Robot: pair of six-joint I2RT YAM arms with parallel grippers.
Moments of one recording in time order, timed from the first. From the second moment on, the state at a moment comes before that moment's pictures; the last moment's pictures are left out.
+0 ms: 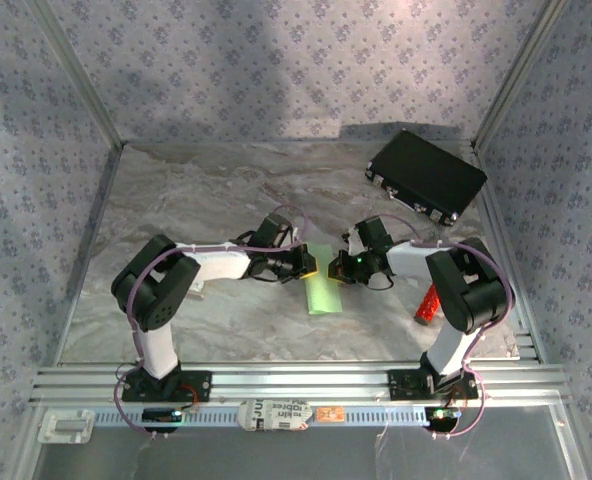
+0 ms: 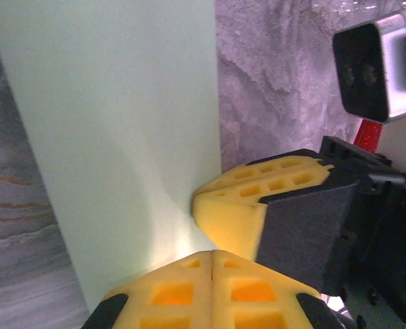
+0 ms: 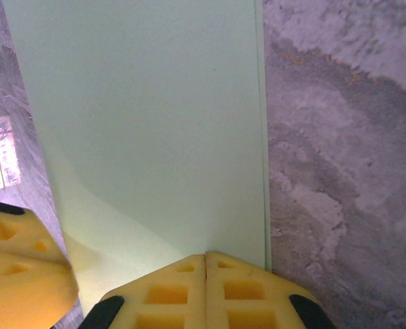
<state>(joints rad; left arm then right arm) -0.73 1.83 0.95 0.07 0.51 -1.00 0.41 1.72 0.75 -0.11 -0.58 0.59</state>
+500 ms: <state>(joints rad) -0.72 1.86 0.86 0.13 0.51 -0.98 0.41 1.72 0.75 -0.11 -0.58 0.59</state>
